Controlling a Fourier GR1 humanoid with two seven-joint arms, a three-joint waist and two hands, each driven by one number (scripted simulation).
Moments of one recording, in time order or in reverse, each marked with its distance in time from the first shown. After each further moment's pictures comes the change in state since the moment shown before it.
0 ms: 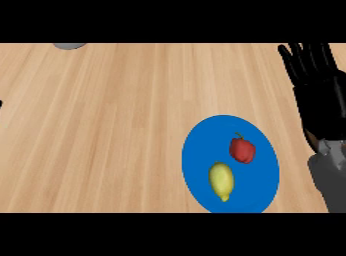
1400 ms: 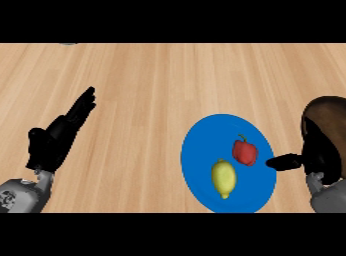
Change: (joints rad) left arm -0.112 -0.098 -0.350 -0.097 -0.132 -0.173 0.124; right arm 0.185 -0.267 0.373 0.275 0.946 -0.155 0.940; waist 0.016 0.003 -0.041
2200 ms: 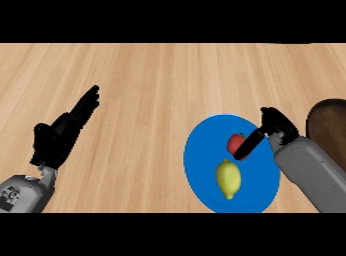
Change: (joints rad) left arm -0.024 -0.020 0.005 0.024 -0.008 -0.029 0.008; right arm -0.326 0.150 0.045 0.193 -0.310 0.393 0.191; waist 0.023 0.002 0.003
